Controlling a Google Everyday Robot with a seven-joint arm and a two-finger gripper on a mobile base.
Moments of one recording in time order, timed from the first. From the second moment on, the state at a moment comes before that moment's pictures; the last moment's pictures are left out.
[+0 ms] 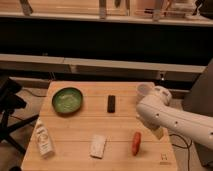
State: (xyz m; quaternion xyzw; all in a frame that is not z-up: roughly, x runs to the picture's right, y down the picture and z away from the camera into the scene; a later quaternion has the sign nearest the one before) arm 0.221 0.193 0.706 -0.28 -0.01 -0.33 0.90
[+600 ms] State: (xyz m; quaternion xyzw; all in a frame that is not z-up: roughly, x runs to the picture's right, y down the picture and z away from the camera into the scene) arm 0.211 0.203 0.707 -0.28 -0.03 -0.38 0.88
